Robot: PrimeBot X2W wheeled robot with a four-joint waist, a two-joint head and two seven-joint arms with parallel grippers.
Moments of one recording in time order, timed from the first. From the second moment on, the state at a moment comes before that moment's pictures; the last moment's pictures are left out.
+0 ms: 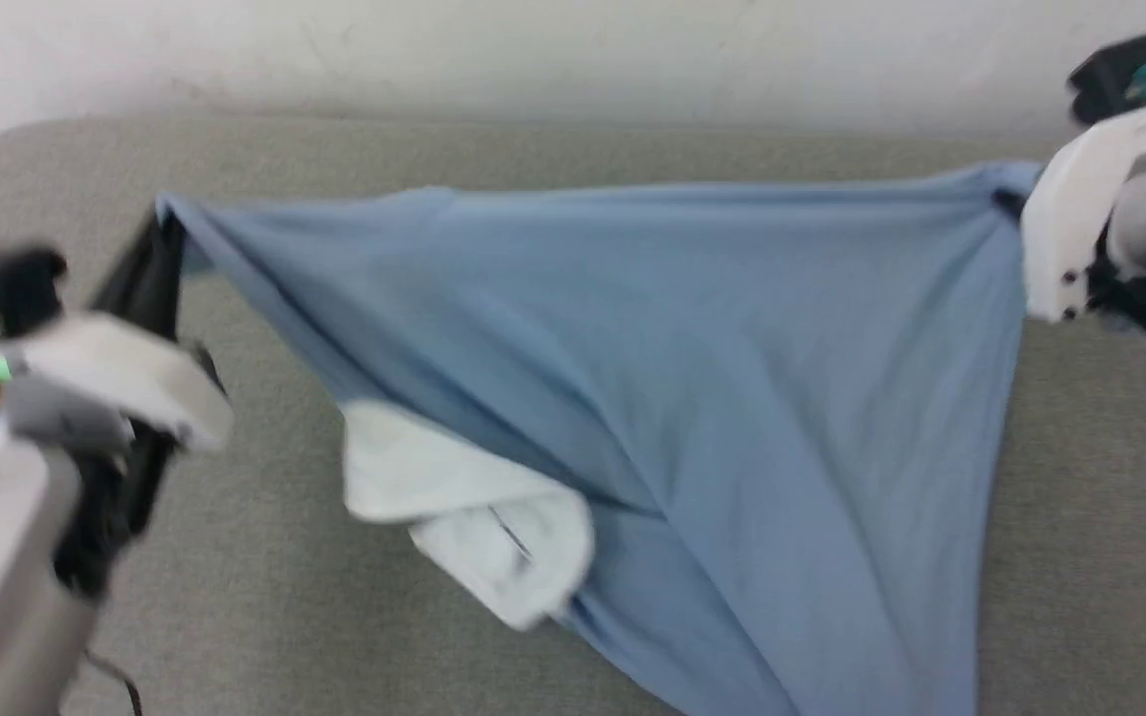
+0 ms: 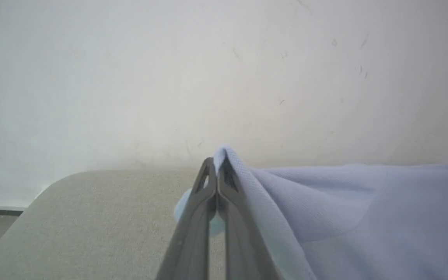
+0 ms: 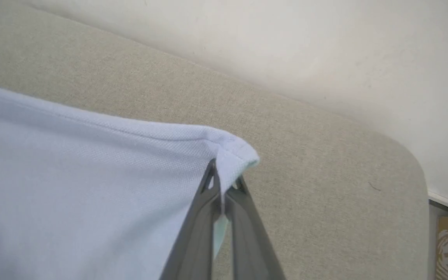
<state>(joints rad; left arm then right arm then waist) -0.41 0.65 -0.38 -0.01 -0.75 0.27 0.00 -0.86 -0.45 0.40 0.58 0.56 0.13 0.63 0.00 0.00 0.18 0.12</state>
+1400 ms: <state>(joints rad) -1.24 0.47 -0.40 0.91 -0.62 -0.03 -0.25 -1.30 -0.30 0.42 0.91 0.43 0.13 -0.05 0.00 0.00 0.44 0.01</state>
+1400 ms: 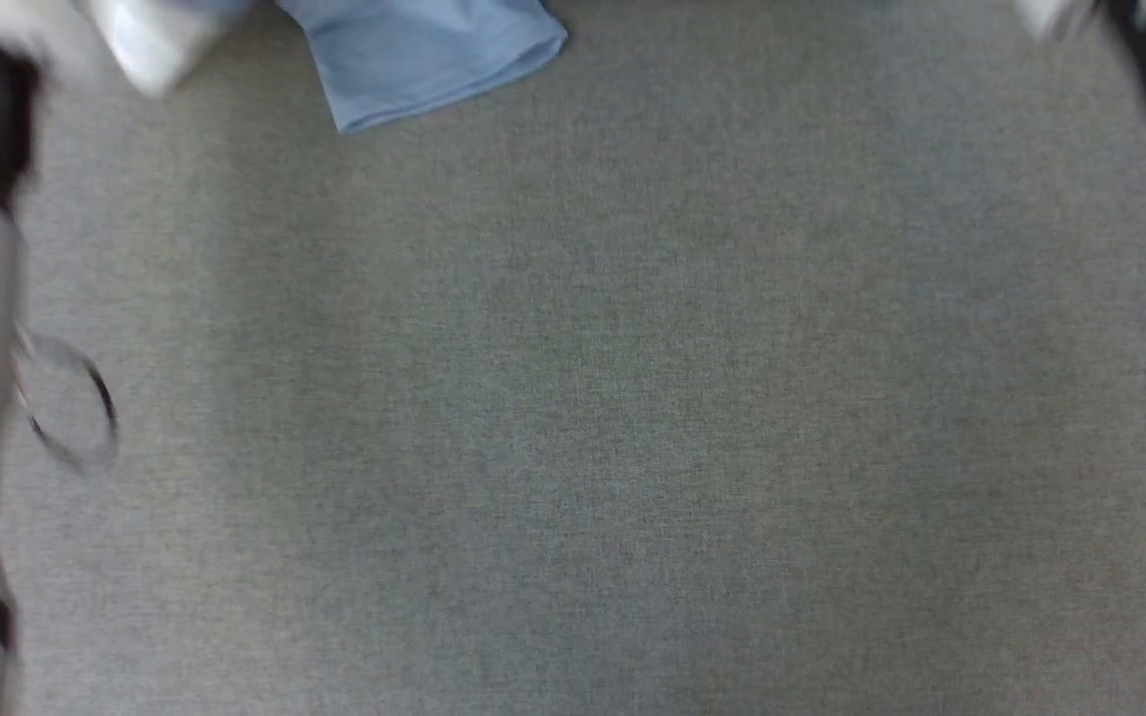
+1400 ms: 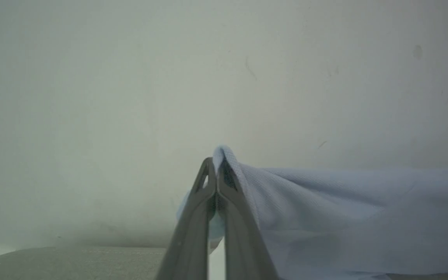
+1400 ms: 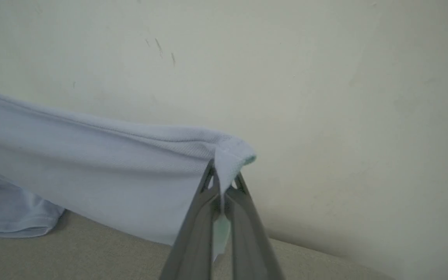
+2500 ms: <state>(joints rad) 0.37 0.60 -0.24 -0.31 -0.82 0.48 0.05 0.26 -0.20 -0.13 -0.14 0.35 0.13 0.28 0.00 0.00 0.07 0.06</state>
